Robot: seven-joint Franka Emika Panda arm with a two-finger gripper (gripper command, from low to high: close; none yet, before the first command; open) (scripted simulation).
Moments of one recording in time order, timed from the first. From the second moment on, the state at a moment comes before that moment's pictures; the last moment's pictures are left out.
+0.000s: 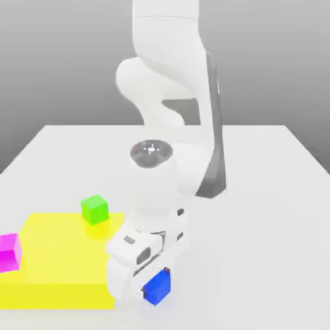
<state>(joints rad) 0.06 0.34 -0.08 -2.65 0.16 2.99 -0.26</state>
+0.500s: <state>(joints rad) 0.03 0.10 -0.25 -2.60 0.04 2.69 0.02</state>
